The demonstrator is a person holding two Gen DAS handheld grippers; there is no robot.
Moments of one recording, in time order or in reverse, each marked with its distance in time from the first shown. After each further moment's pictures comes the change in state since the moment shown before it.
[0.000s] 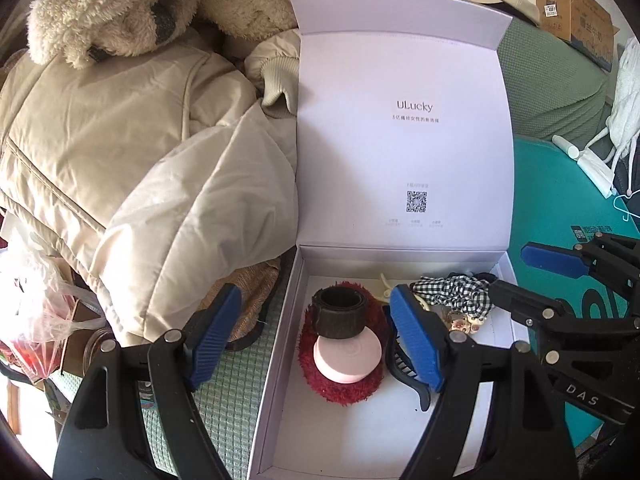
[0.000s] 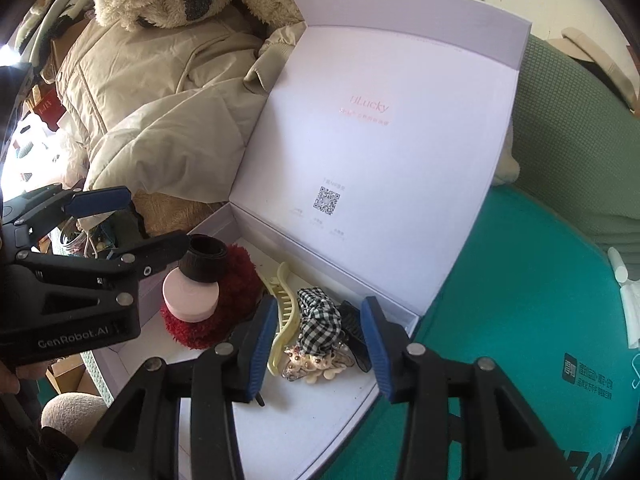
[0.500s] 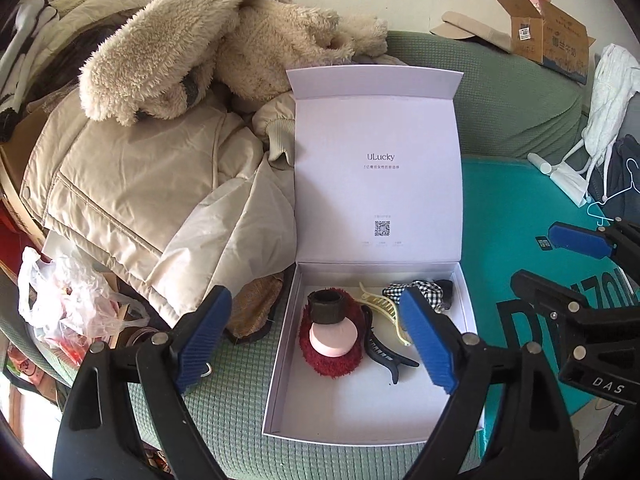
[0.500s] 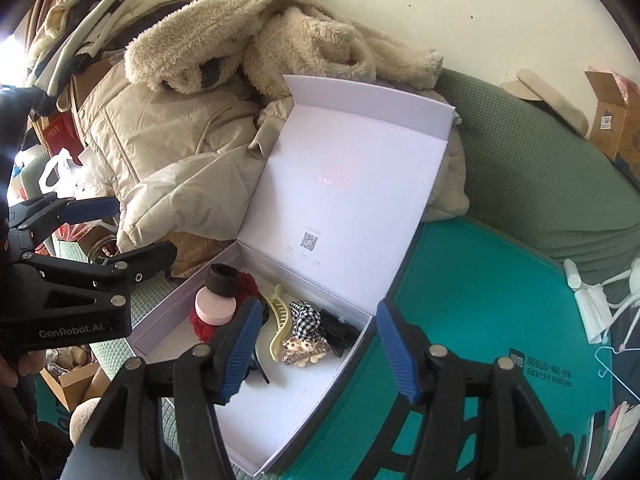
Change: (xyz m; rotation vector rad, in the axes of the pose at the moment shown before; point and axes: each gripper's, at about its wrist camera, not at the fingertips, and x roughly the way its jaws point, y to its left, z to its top) left arm -0.112 -0.014 0.009 0.027 -0.086 -0.011; right arm -0.112 0.005 -0.009 0.015 -0.130 -0.091
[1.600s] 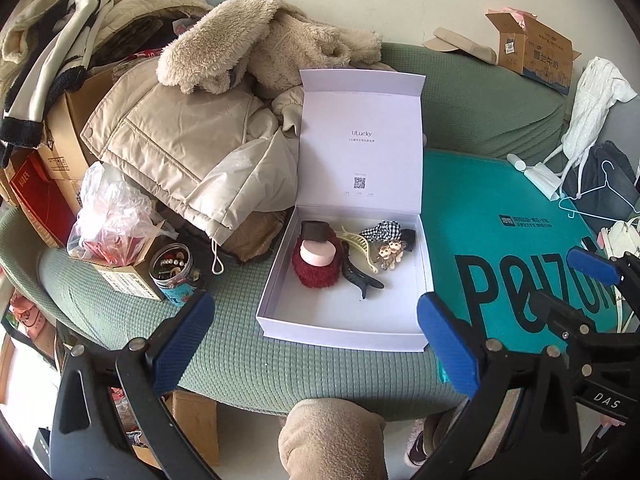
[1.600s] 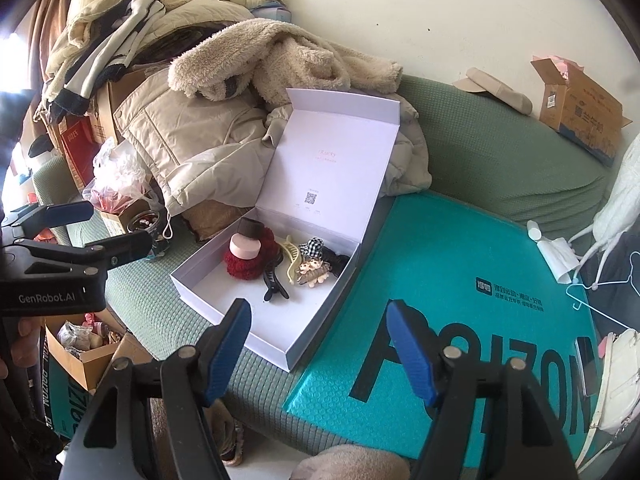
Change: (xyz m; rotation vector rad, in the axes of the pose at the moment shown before) left arm -0.136 -0.012 -0.097 -0.077 -0.005 -0.002; right arm -0.123 0.027 -0.097 0.053 -0.053 -0.028
